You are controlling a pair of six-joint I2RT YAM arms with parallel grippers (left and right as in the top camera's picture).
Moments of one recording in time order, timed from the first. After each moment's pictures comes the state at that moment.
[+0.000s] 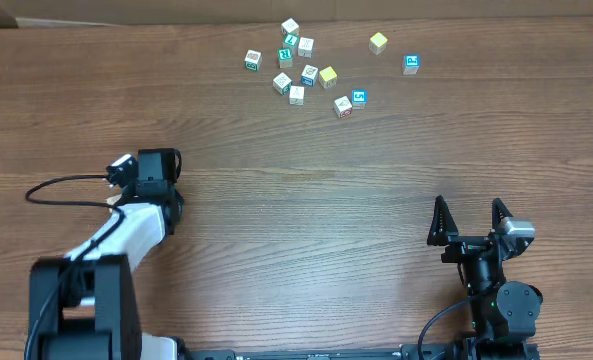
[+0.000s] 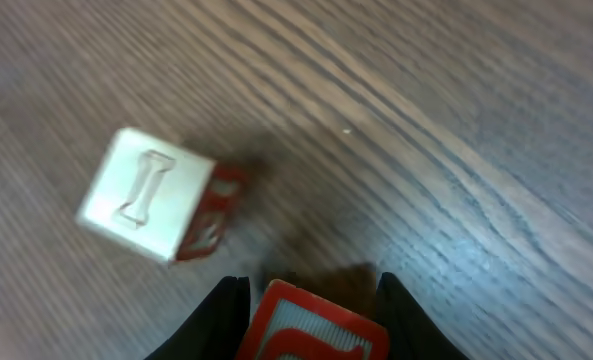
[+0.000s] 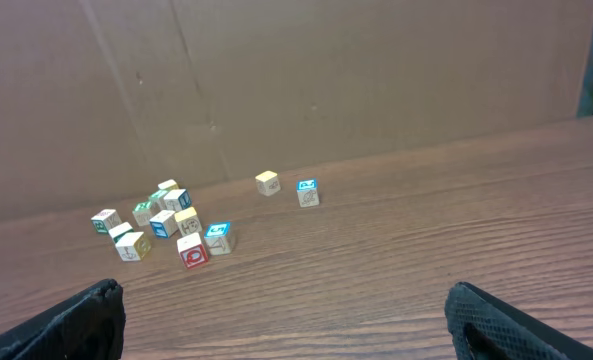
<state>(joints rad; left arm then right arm) 0.03 1.64 0.70 -0.19 -0.48 -0.59 -0.02 0.01 0.02 -0.04 -0.04 0.20</state>
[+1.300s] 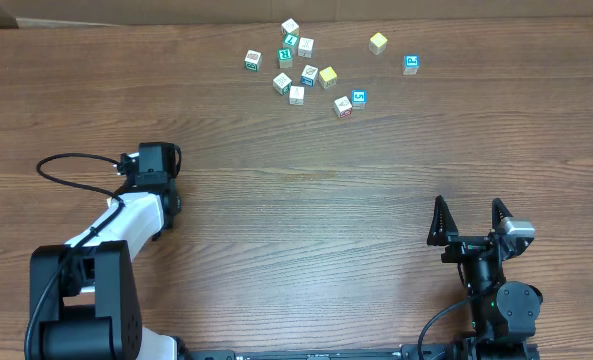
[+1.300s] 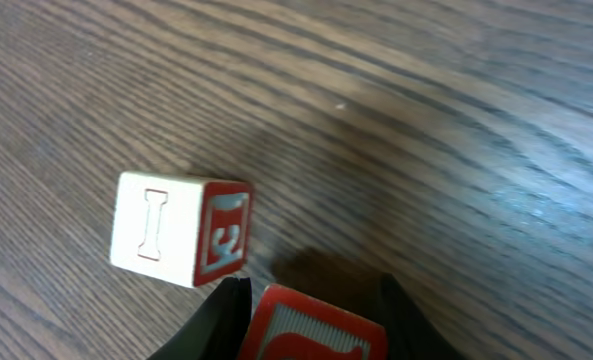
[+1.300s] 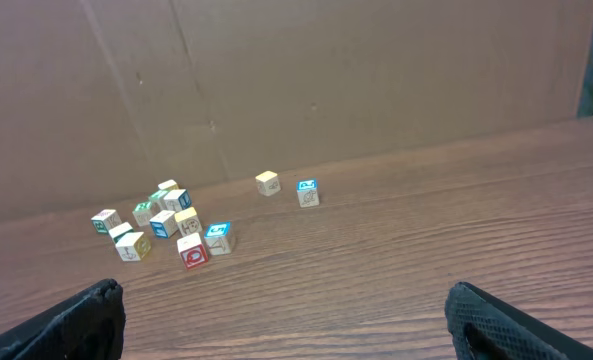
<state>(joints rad) 0.04 1.68 0.77 -0.34 -0.51 -0.30 -0.02 0.01 0.02 -0.04 -0.04 0.20</state>
